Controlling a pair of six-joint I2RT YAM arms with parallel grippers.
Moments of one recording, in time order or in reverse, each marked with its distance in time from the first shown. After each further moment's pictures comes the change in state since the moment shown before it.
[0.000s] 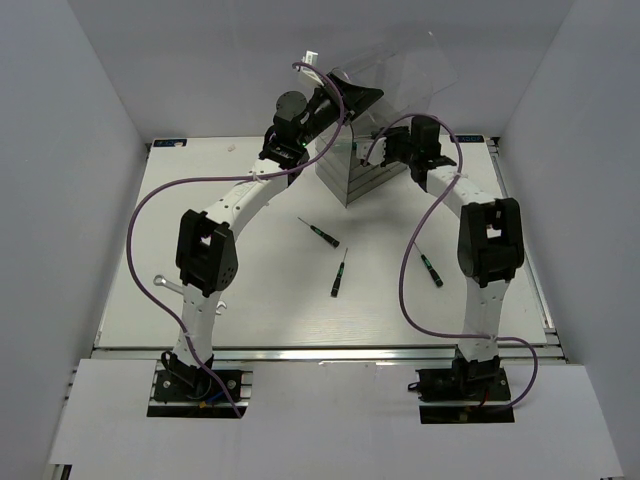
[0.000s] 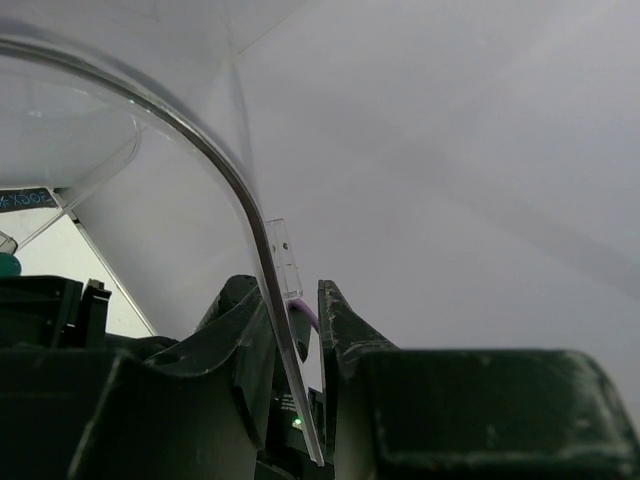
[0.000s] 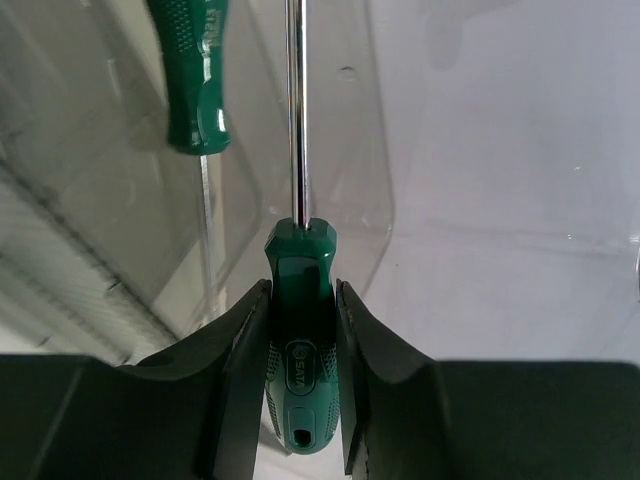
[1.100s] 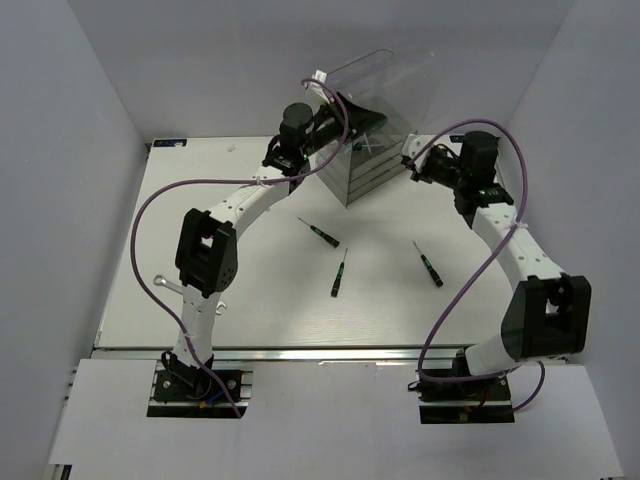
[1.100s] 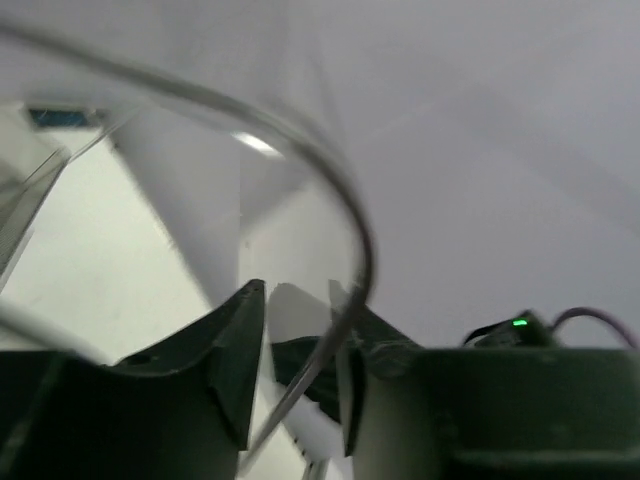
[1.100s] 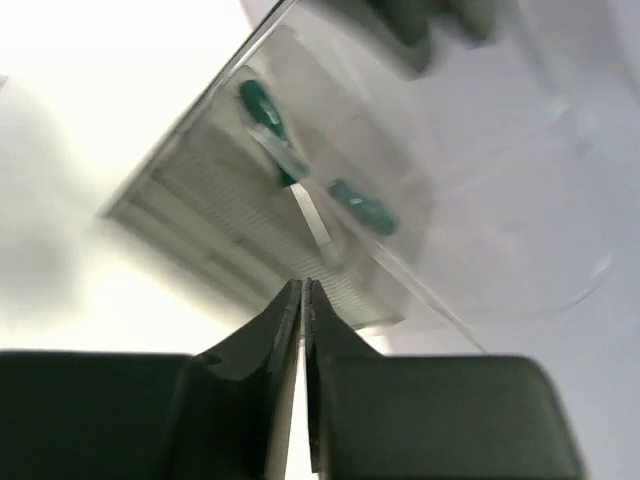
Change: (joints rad) left arm -0.003 -0.005 -0.092 -0.024 0.042 0.025; right arm -0.078 -0.577 -0.405 -0.056 -0.220 0.547
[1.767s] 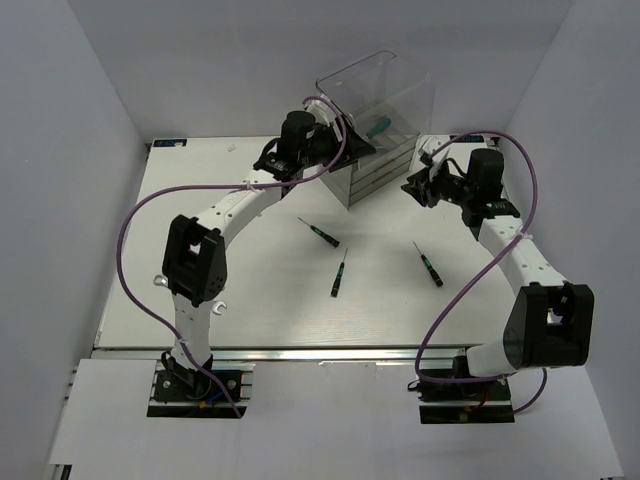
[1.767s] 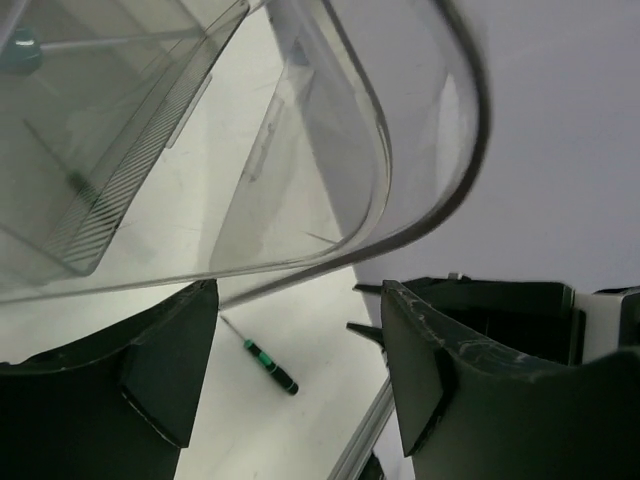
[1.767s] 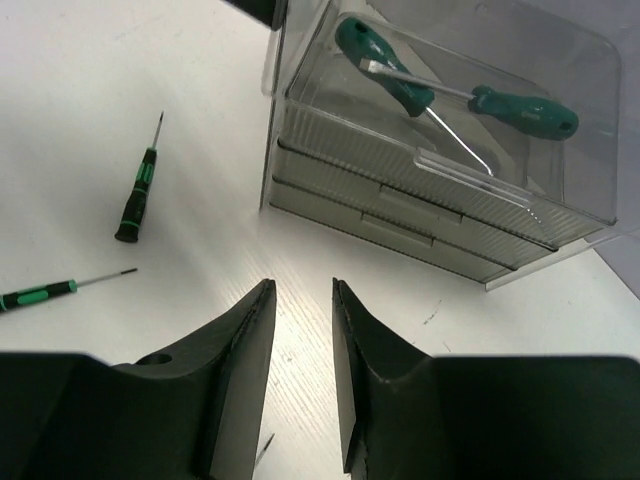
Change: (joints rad) left arm -0.005 -0.121 -0.141 -0.422 -0.023 0.222; right arm -0.076 -0.079 -0.158 -0.058 -0.097 0.451
